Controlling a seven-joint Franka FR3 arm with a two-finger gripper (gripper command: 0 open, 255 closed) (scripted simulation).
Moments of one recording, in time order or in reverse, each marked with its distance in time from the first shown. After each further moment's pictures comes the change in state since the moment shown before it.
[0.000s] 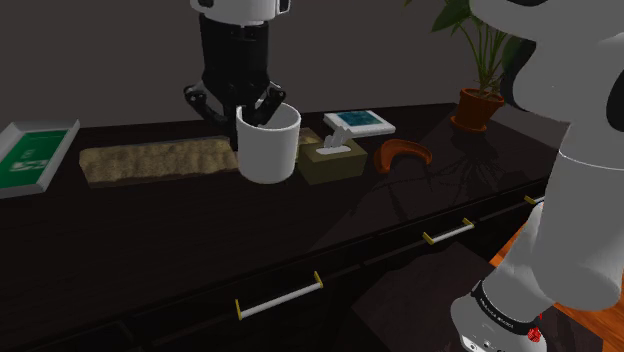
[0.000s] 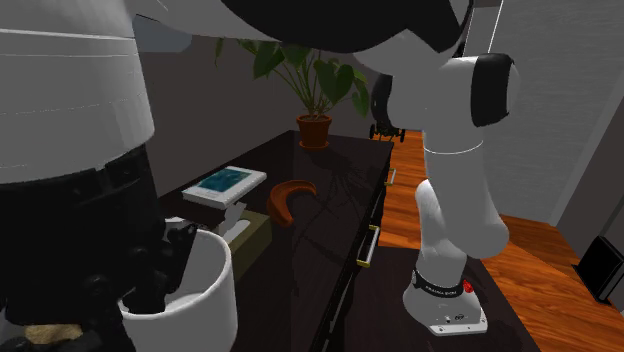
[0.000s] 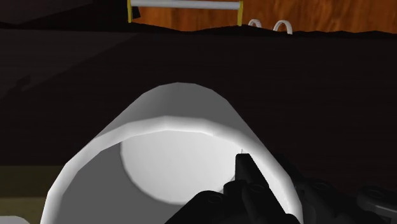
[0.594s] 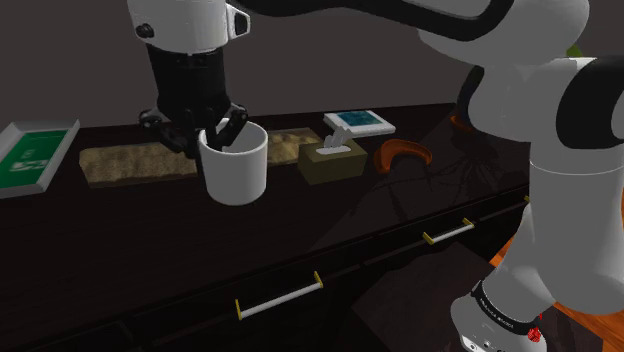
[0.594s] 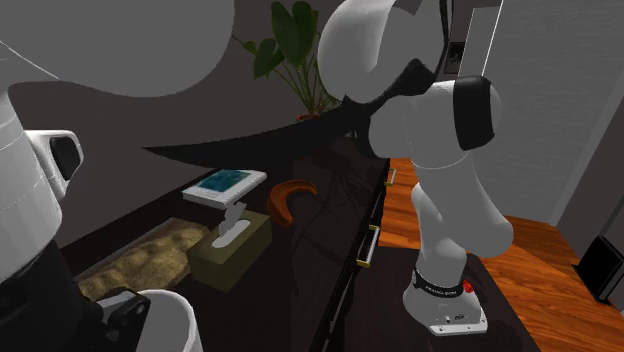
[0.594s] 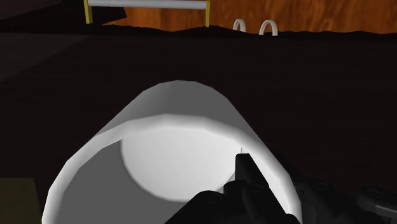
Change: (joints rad) arm 0.160 0.199 -0.017 0.199 -0.127 -0.038 0.078
